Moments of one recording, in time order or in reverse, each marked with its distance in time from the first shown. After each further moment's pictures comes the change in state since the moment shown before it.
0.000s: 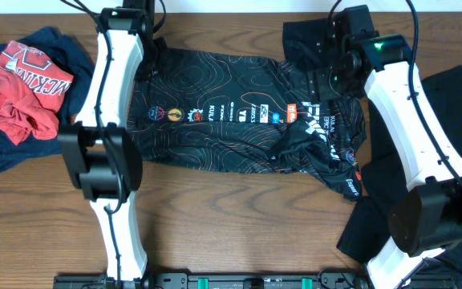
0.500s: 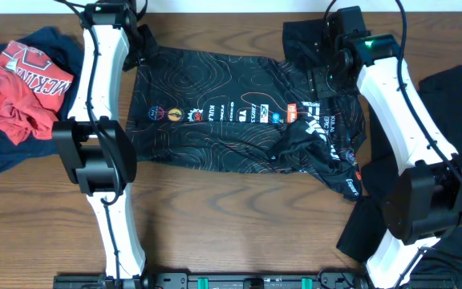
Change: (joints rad) left arm 0.064 0.050 0.090 0.080 0.000 0.010; right arm -0.002 0.072 0.000 0.029 0.044 -0.006
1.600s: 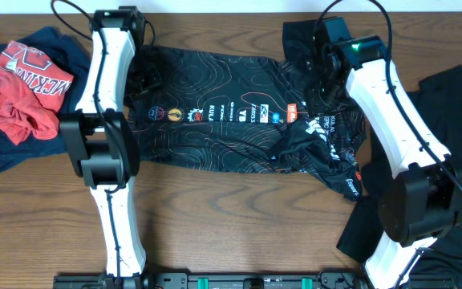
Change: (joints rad) left arm -0.003 0.070 0.008 -0.455 0.003 -0.003; right arm 0.057 0.000 -0.001 -0.193 0.015 0.069
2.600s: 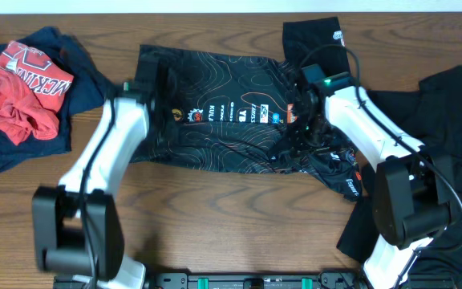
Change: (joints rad) left arm -0.145 -0.668 -1.017 0.668 -0.076 -0.062; right arm 0.073 0.000 -0.338 0.119 -0.175 0.013
